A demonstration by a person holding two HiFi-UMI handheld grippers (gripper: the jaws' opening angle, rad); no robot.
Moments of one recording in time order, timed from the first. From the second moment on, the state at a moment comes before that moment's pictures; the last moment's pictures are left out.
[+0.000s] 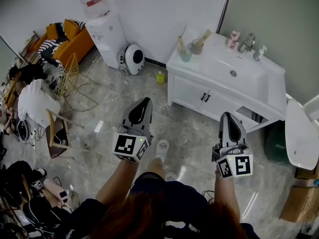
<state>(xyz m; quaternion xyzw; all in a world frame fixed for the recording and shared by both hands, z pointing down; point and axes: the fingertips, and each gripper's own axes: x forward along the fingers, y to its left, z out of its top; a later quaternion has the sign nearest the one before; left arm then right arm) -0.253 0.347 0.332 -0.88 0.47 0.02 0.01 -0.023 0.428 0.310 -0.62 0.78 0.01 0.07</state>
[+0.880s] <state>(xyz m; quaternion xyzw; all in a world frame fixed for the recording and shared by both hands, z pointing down) -0.220 -0.004 0.323 -0.91 0.40 0.04 0.00 -0.002 0.095 0.312 -0.65 0.75 0.02 0.07</state>
